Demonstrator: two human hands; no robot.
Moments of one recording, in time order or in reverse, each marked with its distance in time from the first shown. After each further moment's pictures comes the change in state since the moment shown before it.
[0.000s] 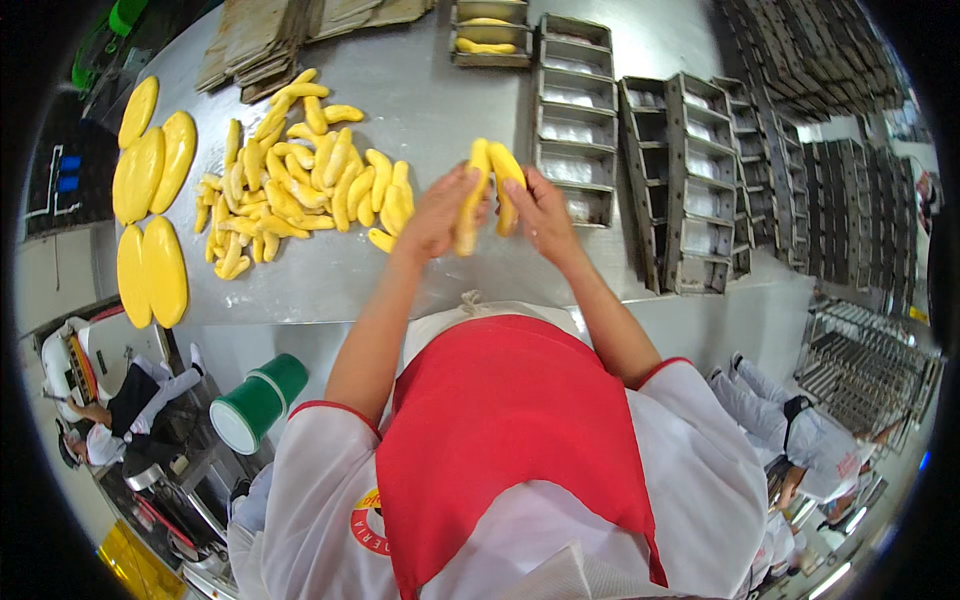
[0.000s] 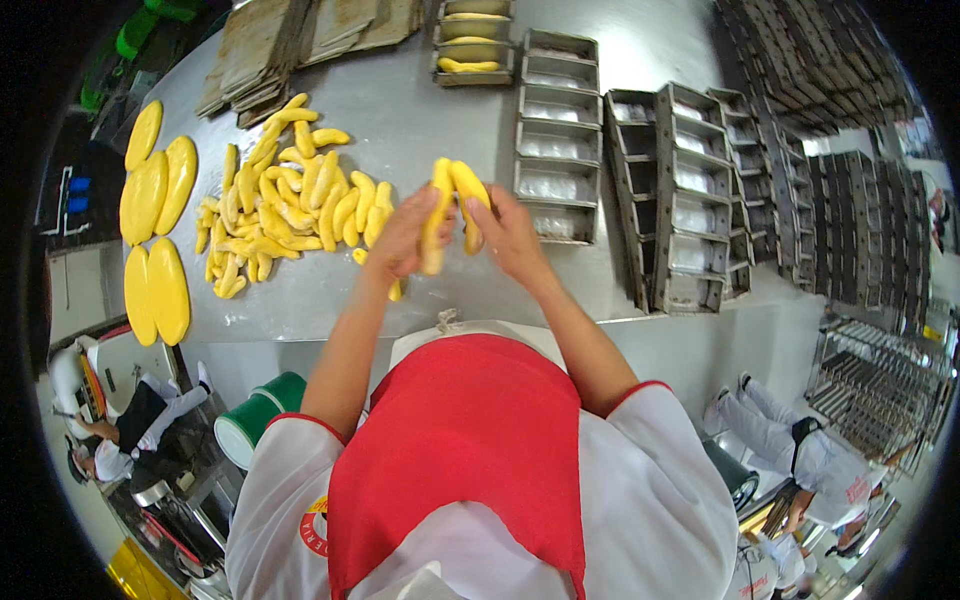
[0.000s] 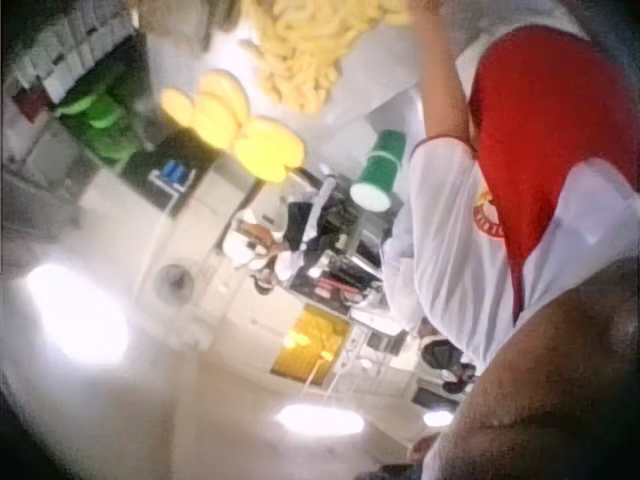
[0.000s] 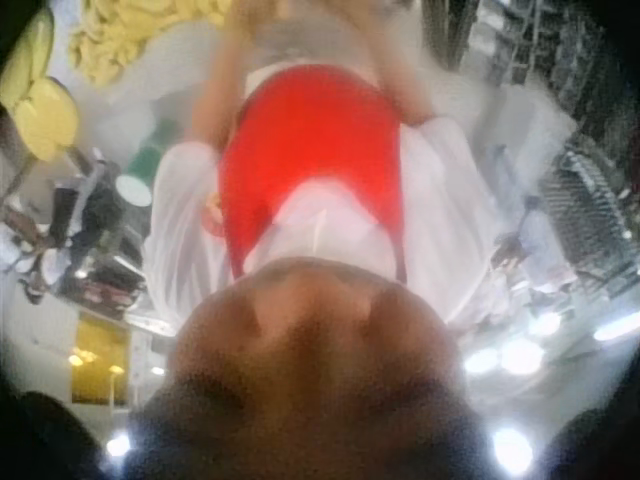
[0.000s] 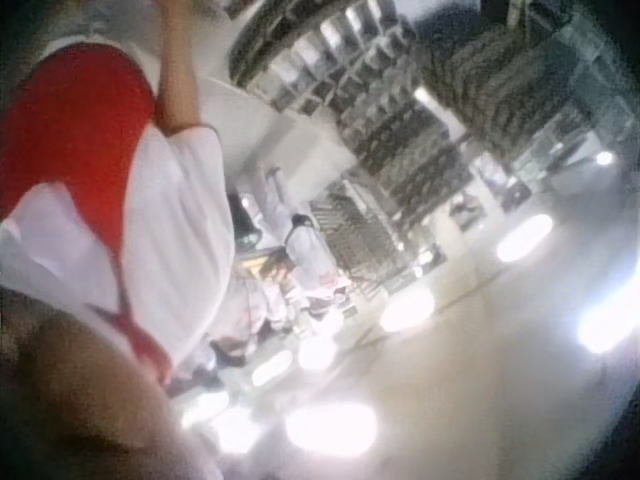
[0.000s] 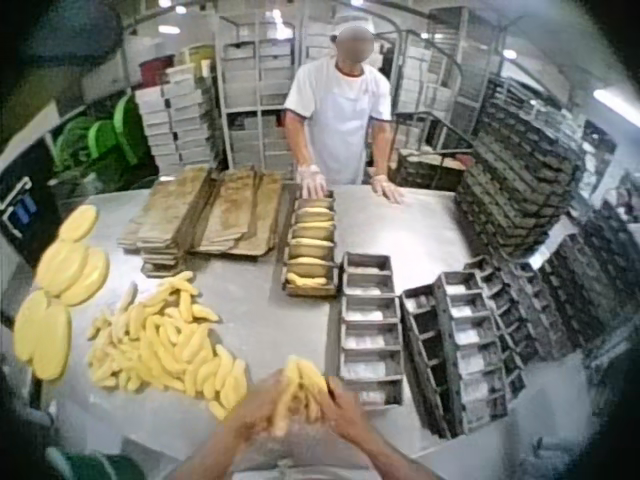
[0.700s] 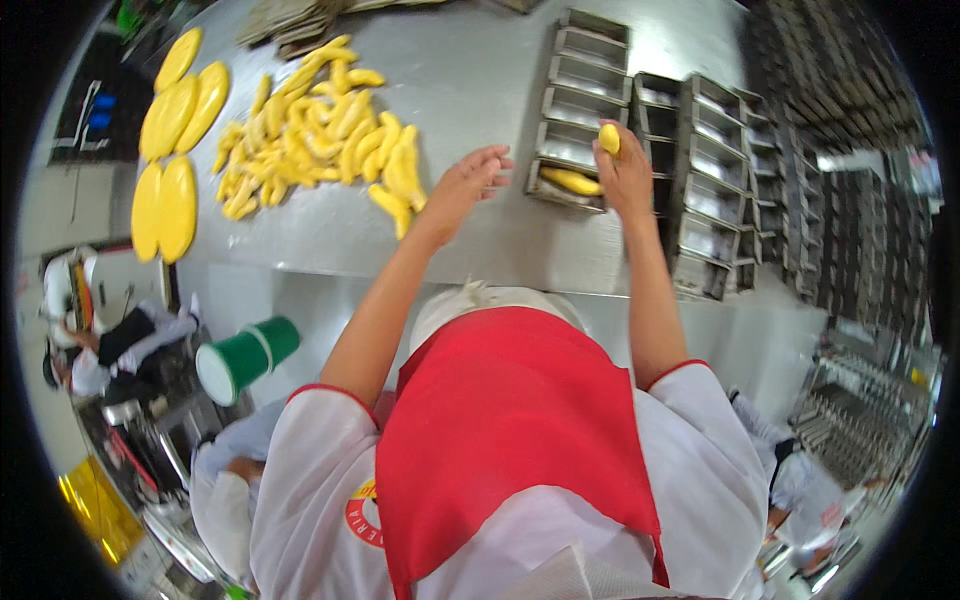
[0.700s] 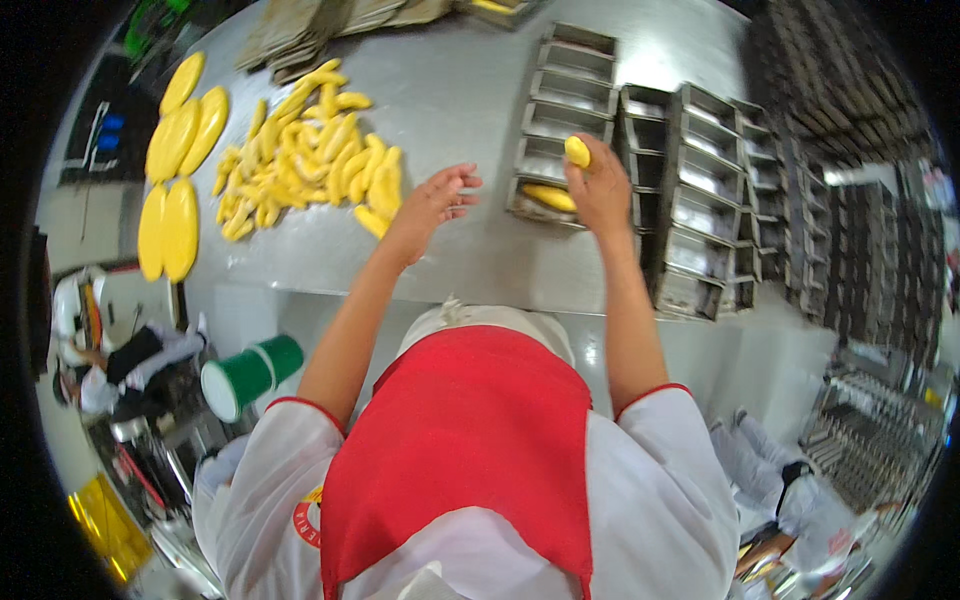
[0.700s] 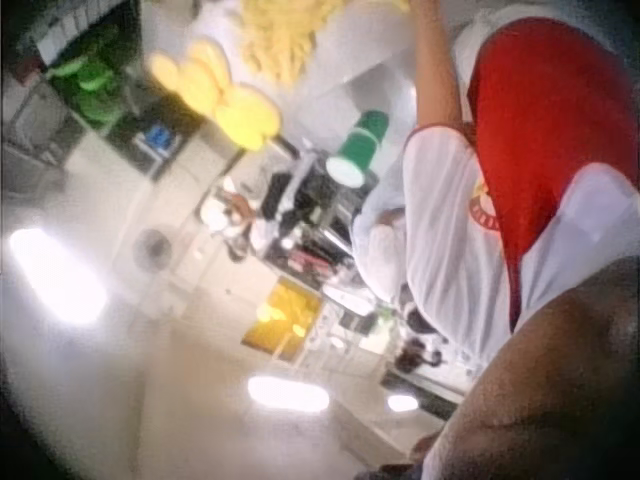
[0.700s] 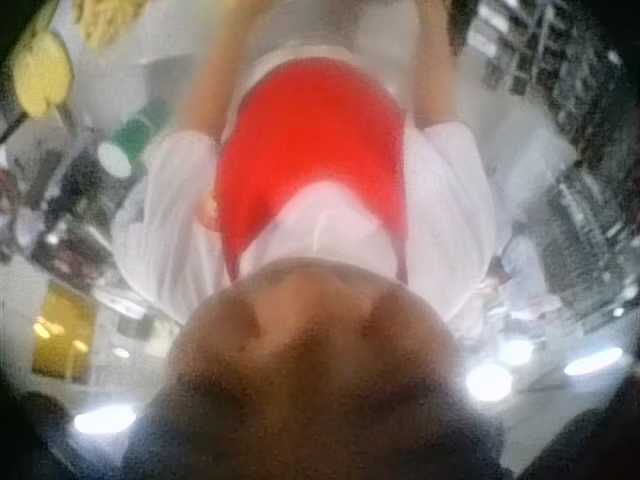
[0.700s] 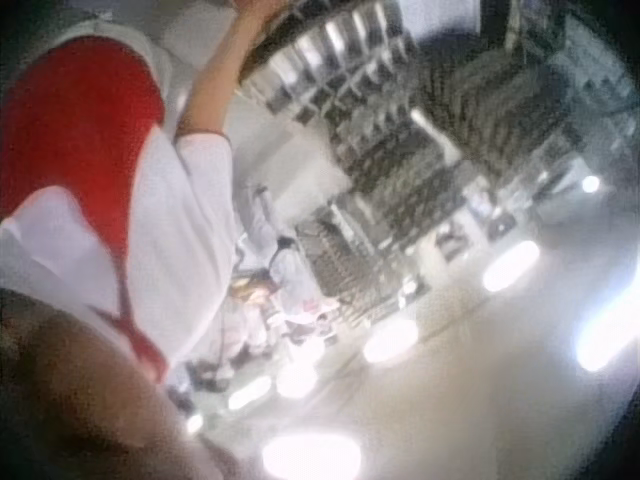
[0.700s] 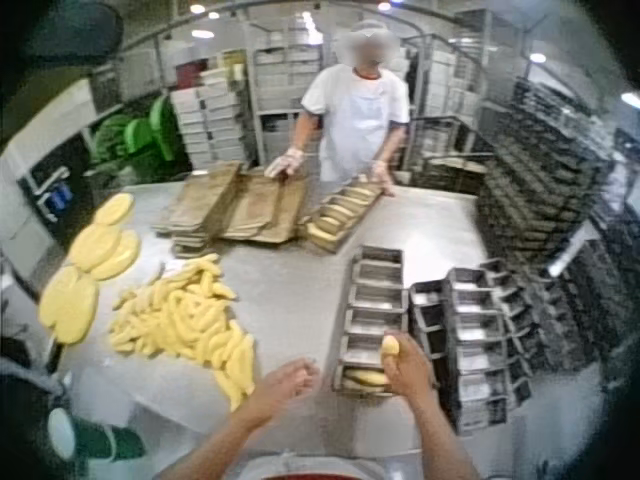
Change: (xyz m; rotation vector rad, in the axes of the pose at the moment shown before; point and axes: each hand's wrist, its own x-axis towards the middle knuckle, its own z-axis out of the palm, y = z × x) left_hand -0.025 -0.047 0.060 0.393 0.270 0.118; right_hand -0.003 0.013 -0.131 -0.733 0.326 -0.543
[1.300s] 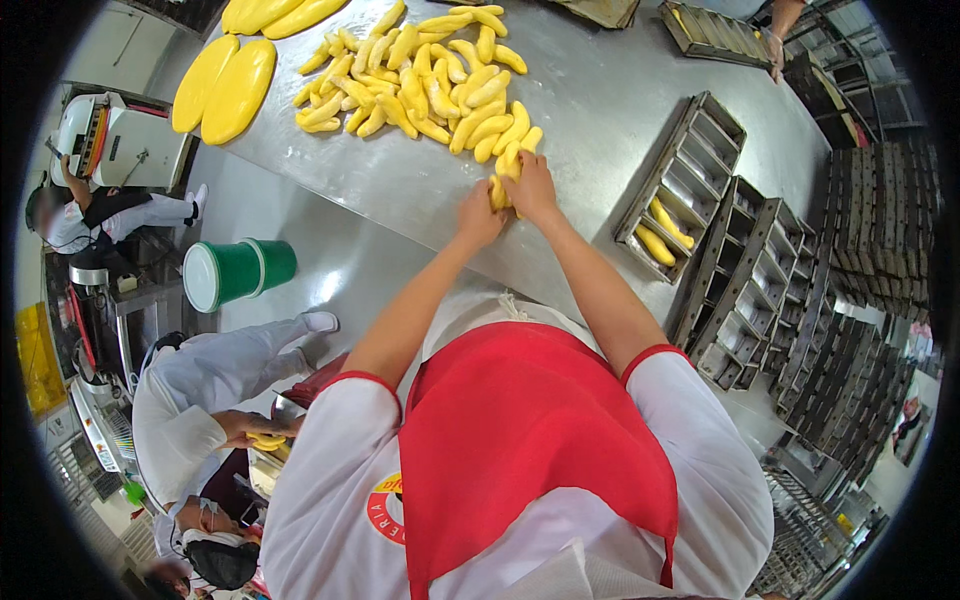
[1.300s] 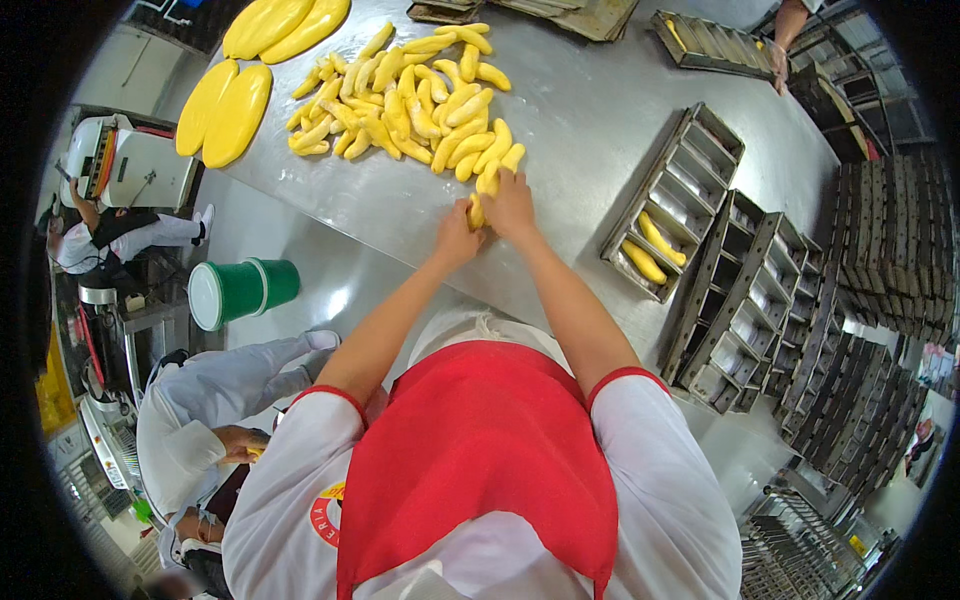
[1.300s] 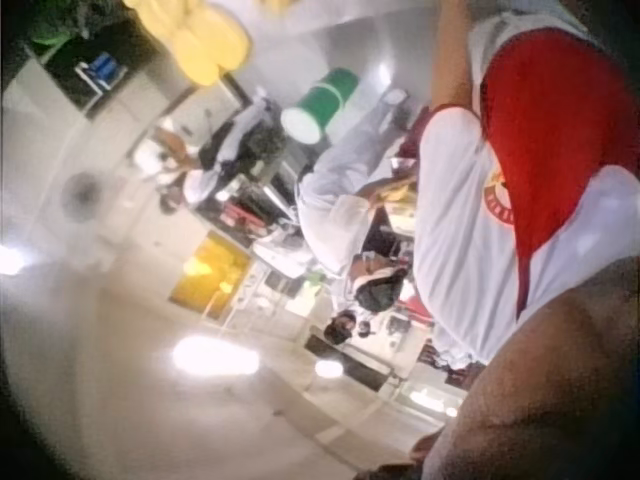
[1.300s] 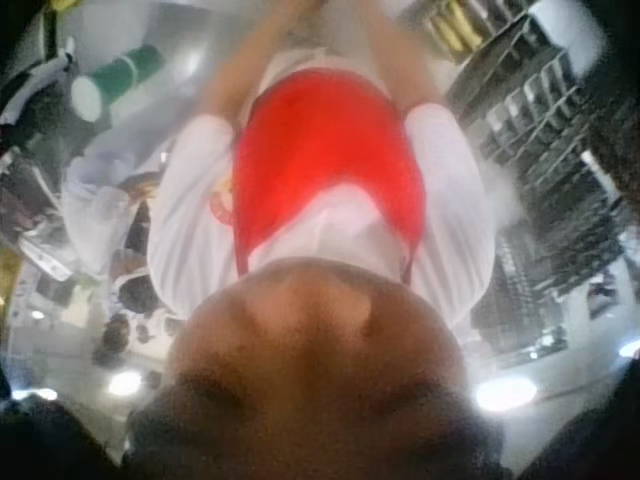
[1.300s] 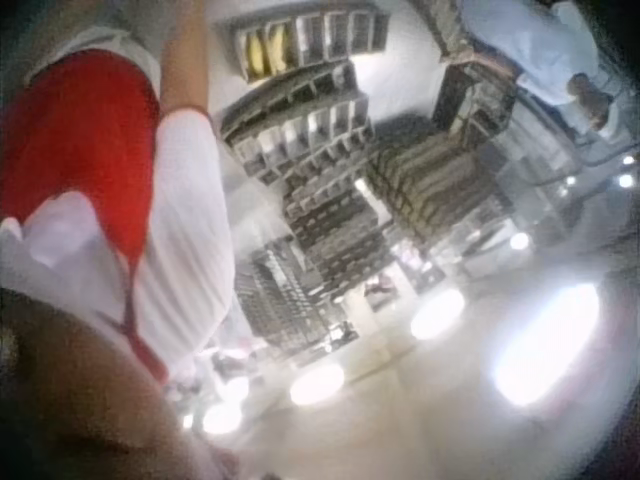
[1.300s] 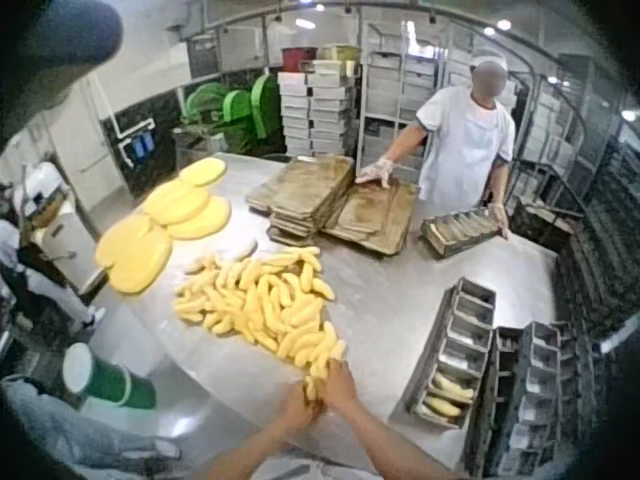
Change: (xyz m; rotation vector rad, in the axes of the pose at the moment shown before) left_hand -0.027 -0.153 -0.149 0.764 0.739 0.078; right_hand -0.019 -0.144 0.292 0.071 -0.549 0.041
